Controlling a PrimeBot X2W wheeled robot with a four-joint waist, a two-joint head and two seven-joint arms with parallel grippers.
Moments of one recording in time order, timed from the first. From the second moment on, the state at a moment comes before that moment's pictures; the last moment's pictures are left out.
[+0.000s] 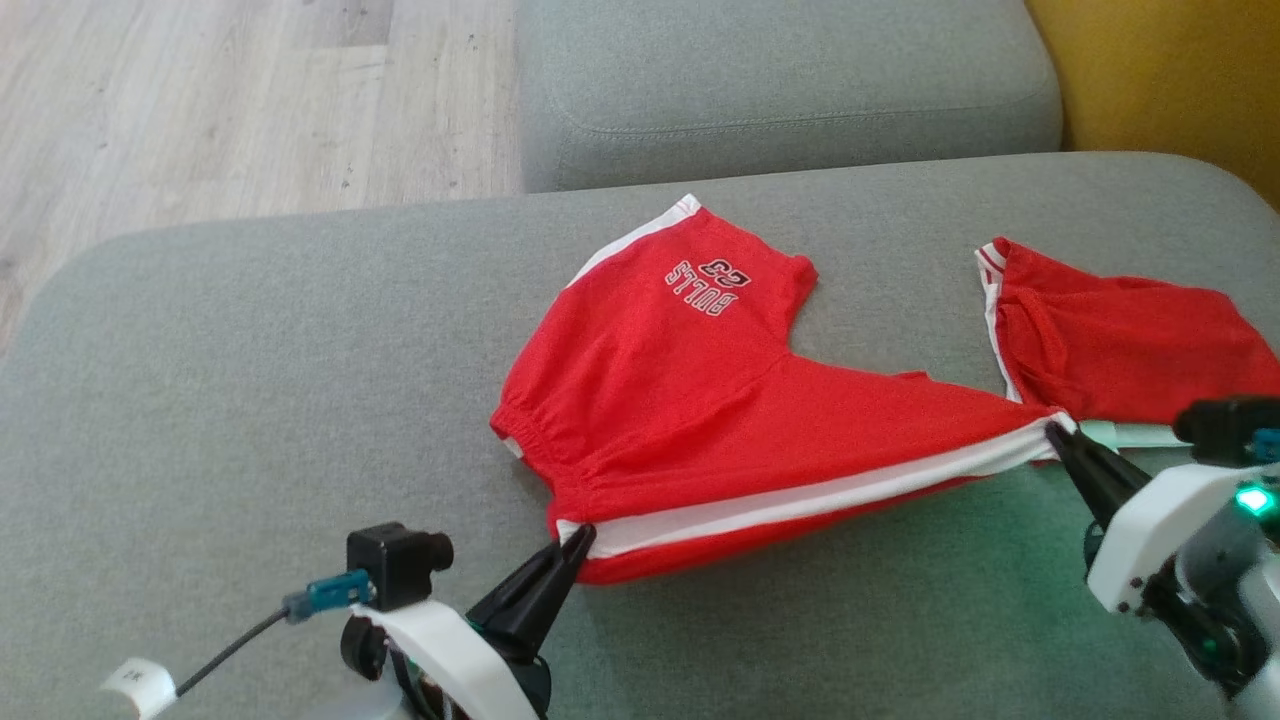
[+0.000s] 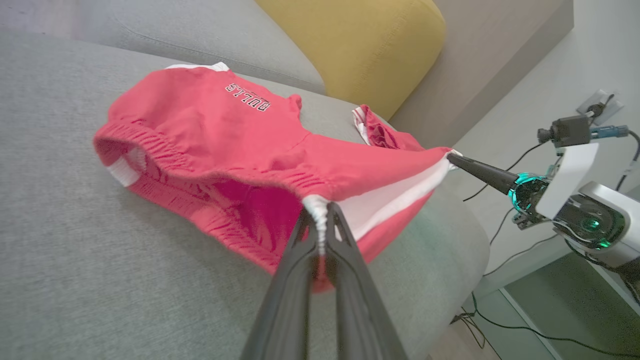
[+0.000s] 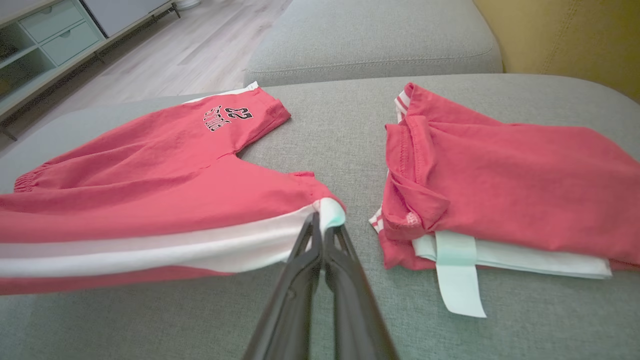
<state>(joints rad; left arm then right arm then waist) -0.38 0.52 -1.15 0.09 -1.22 -0.01 -0.14 -0.18 -0.51 0.35 0.35 0.68 0.13 0.20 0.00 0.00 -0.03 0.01</state>
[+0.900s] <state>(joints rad) -0.69 0.44 -1.05 0.20 -1.21 -0.05 -0.11 -0.72 -0.49 0.35 0.40 0.46 0.13 0.32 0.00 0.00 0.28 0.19</state>
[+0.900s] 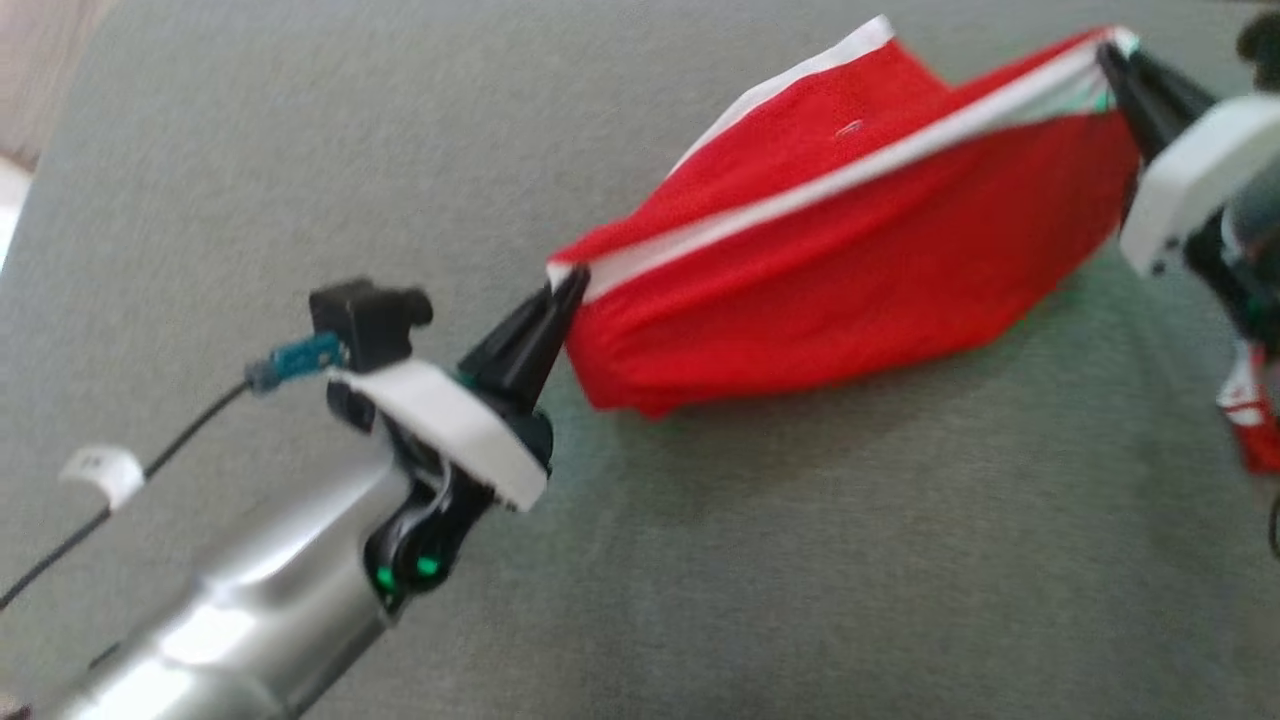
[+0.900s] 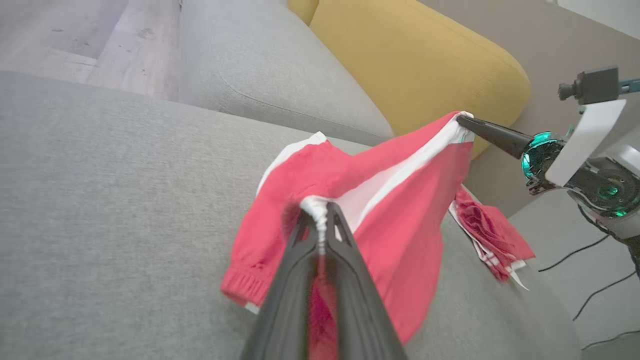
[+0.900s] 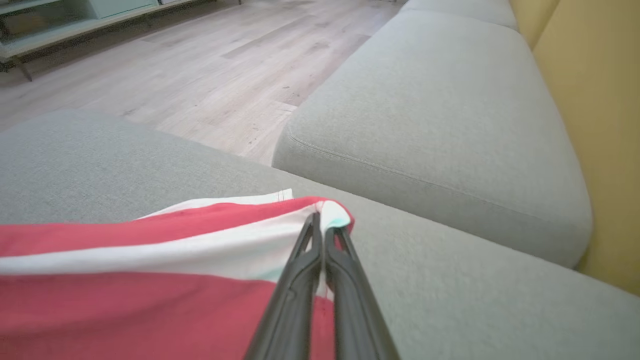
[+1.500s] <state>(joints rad) -0.90 0.23 -1.05 0.46 -1.20 -0.12 -0.14 -1.08 -0.55 0.58 0.70 0.45 0.13 0.27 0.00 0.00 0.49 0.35</state>
